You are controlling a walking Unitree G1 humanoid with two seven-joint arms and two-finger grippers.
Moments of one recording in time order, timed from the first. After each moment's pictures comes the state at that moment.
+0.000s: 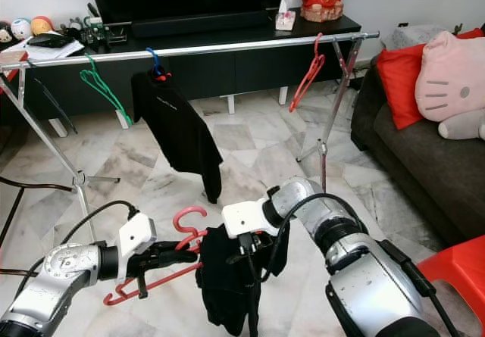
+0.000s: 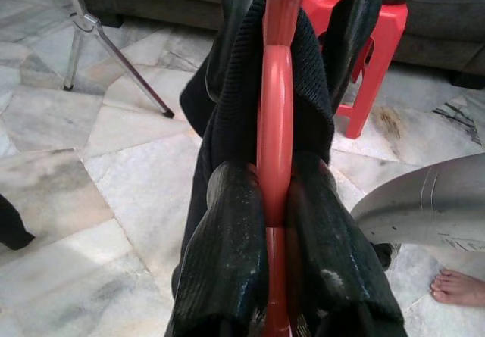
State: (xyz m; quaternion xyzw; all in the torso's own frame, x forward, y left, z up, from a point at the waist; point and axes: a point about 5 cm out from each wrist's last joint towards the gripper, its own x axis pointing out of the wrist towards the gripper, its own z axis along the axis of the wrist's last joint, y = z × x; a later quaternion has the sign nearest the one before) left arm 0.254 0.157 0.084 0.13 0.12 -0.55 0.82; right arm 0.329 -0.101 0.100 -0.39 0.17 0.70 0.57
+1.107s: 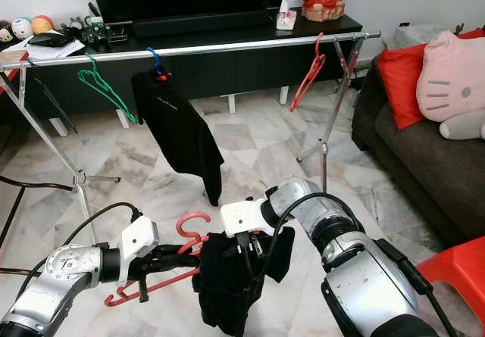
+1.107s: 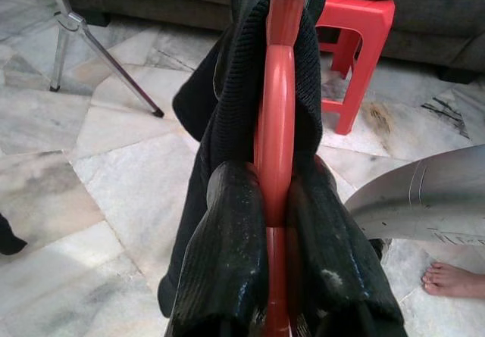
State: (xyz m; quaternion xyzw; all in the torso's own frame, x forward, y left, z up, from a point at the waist) left arm 0.251 0.153 0.083 0.13 0.12 -0.56 0.81; right arm 0.331 -0.104 0.100 -0.39 0.18 0.70 0.58
